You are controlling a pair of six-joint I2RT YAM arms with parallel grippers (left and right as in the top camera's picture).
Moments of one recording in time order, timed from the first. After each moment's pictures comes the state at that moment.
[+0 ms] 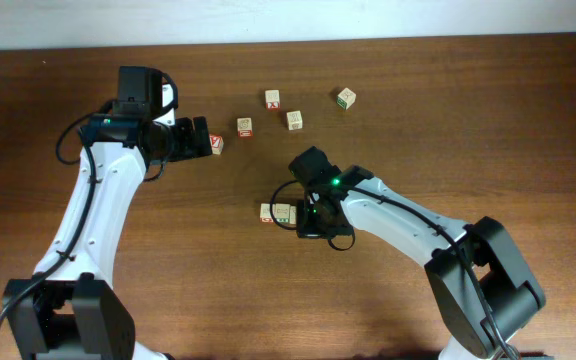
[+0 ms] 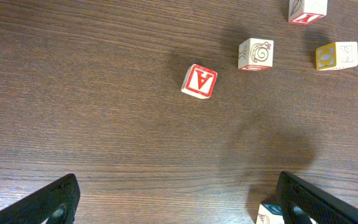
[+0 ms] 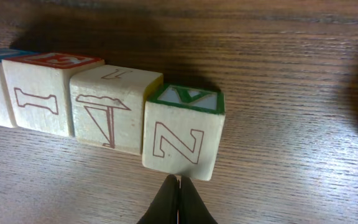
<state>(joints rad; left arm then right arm) -0.06 1.70 1.44 -0.85 0.05 -0.20 0.62 1.85 1.18 -0.72 -0.13 0.63</state>
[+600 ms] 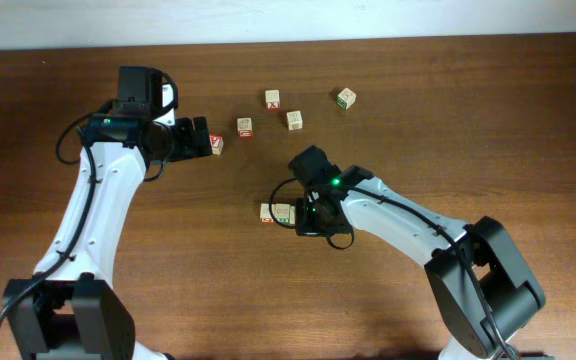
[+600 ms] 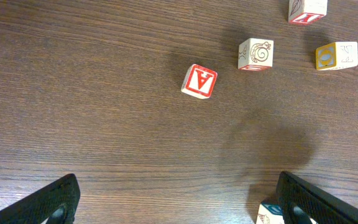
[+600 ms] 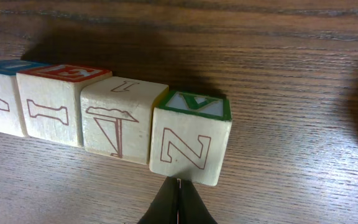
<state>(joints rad) -0.06 1.70 1.44 -0.85 0.05 -0.20 0.62 1.85 1.18 -0.70 -0.12 0.63</state>
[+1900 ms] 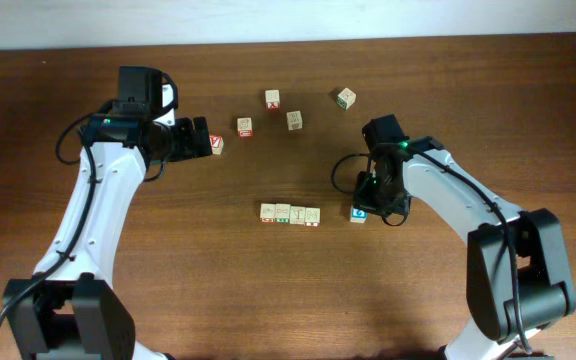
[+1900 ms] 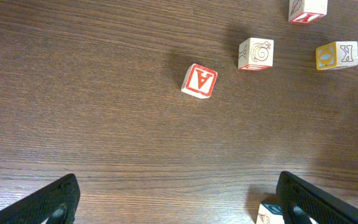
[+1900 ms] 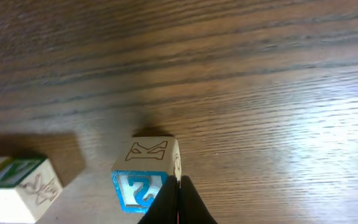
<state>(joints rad) -0.06 1.70 1.44 -0.85 0.05 -0.20 0.28 1.83 1.20 -0.86 -0.12 0.51</state>
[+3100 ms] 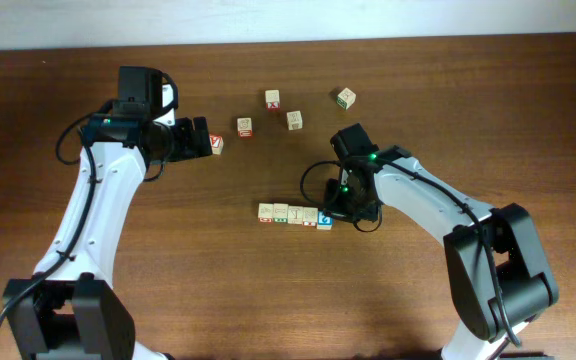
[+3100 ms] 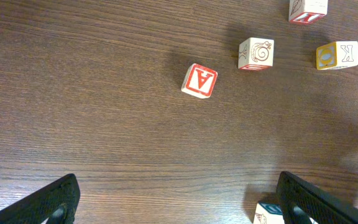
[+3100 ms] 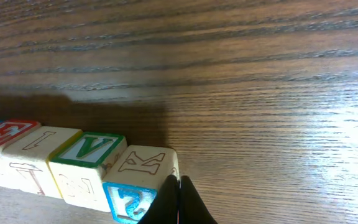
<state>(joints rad) -0.06 1.70 1.44 -0.85 0.05 -0.20 0.41 1.87 1.19 -0.75 -0.23 0.59</state>
